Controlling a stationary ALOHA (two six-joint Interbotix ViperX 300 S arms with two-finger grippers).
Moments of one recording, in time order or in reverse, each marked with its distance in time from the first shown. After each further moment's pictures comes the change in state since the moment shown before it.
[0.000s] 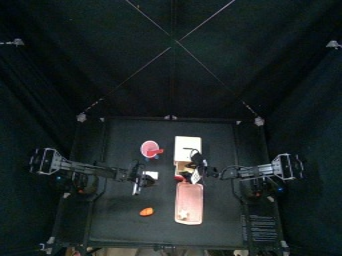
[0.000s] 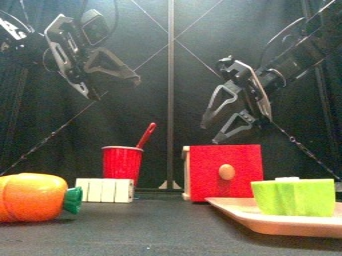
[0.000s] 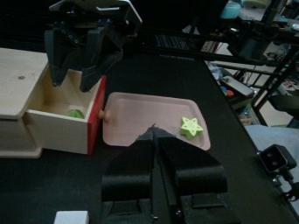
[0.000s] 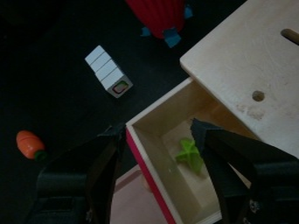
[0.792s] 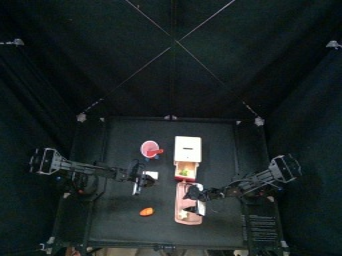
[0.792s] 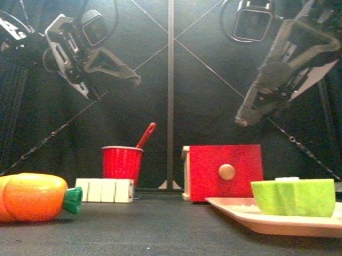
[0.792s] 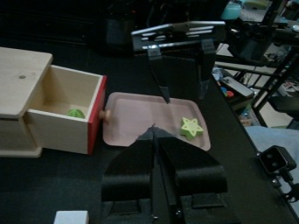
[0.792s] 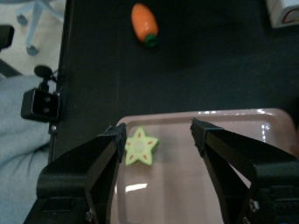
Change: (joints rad) left arm 0.000 0.000 0.000 -0.008 0.000 0.002; right arm 0.367 0.061 -0.020 -0.215 0.172 -0.002
